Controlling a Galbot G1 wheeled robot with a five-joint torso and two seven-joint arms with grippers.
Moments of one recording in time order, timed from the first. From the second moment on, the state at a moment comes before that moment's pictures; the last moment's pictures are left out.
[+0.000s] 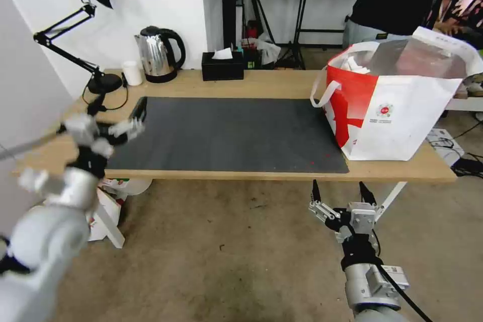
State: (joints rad) left arm 1.55 -1.12 -0.73 -2.20 -0.56 -0.15 0.04; right arm -1.60 0.80 0.02 2.37 0.26 0.03 0.91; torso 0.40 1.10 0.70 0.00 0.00
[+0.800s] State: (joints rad) left arm 1.75 -1.41 -0.51 -2.12 -0.24 -0.30 0.07; right arm -1.60 0.80 0.02 2.37 0.26 0.03 0.91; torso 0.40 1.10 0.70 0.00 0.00
